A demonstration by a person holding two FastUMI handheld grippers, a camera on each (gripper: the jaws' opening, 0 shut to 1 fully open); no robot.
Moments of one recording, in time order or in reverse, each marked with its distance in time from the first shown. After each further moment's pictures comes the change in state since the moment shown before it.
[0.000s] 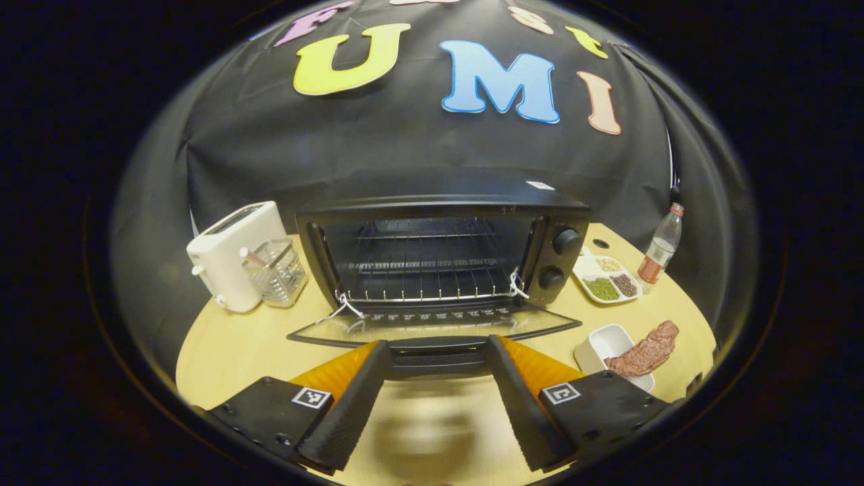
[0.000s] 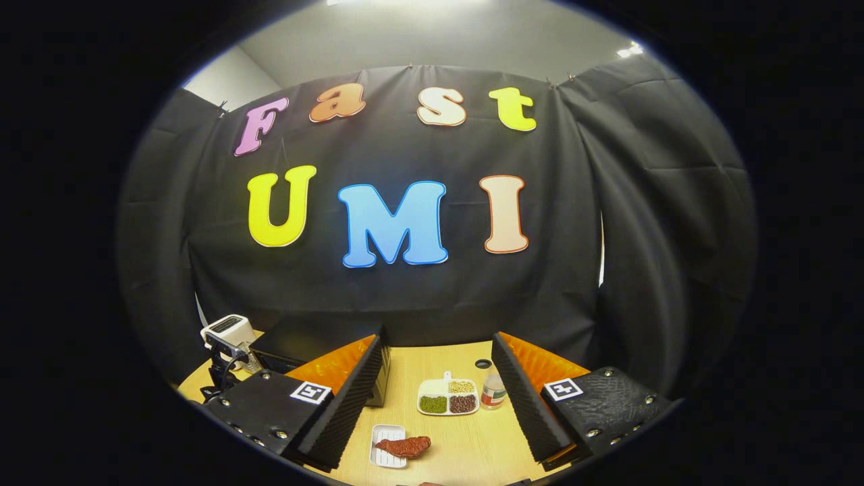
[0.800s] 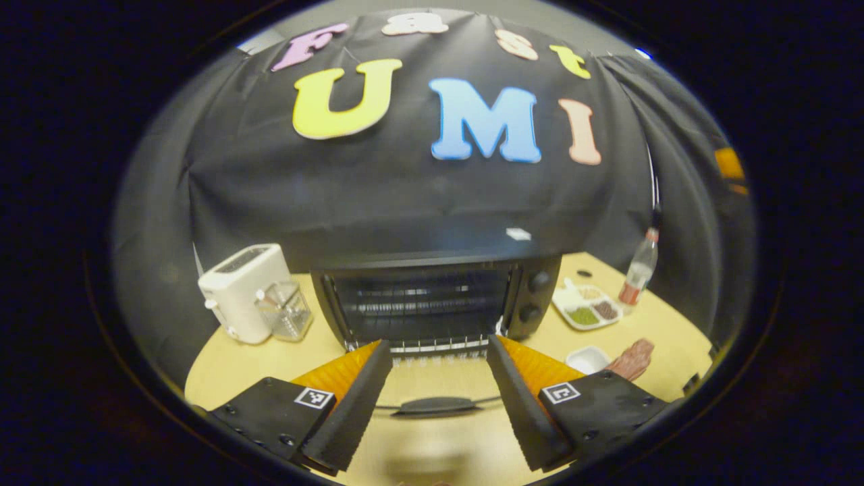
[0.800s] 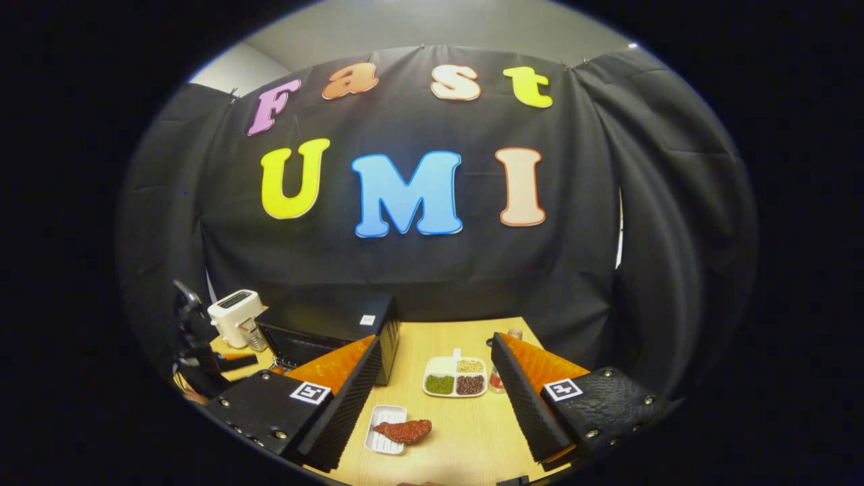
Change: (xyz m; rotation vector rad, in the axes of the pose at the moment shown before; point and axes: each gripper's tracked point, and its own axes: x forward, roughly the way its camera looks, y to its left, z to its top) left arm -0.062 -0.011 0.089 0.012 -0.264 -0.032; right arm 0.014 0.004 -0.065 -0.001 0.136 0.103
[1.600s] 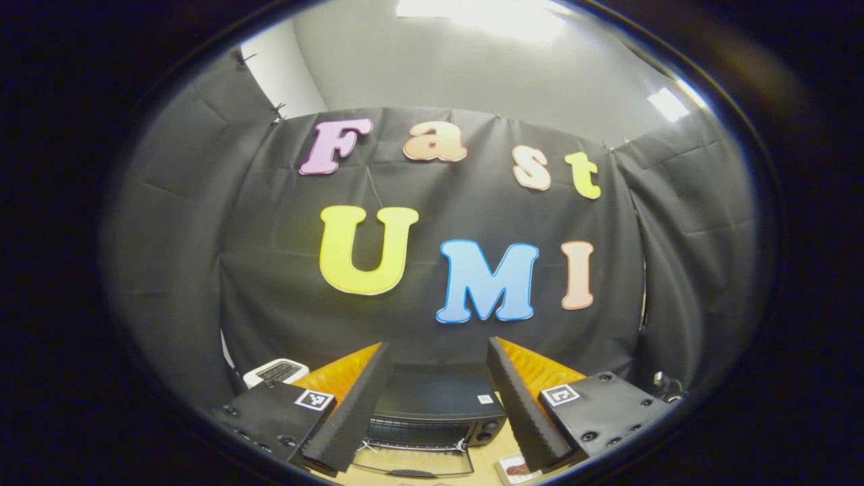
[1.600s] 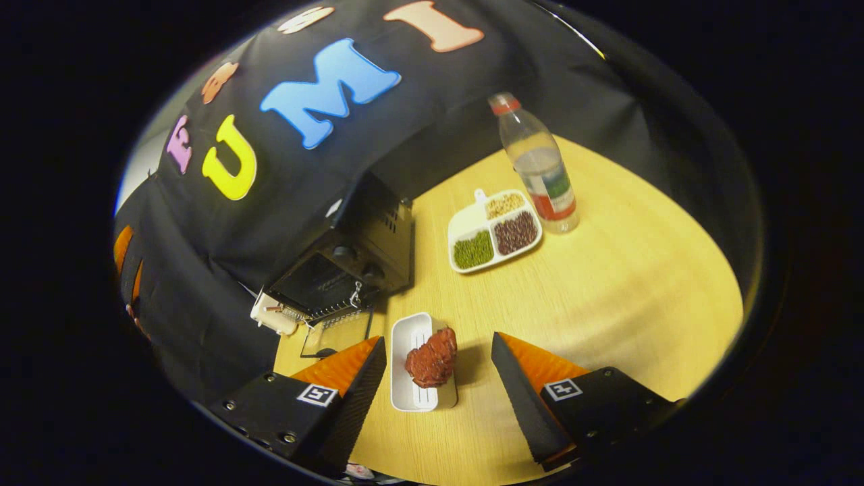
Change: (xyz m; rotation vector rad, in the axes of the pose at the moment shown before) left arm -0.141 -0.014 0.252 -0.052 -0.423 0.063; right arm 0.075 -0.003 -0.225 0.577 0.511 0.215
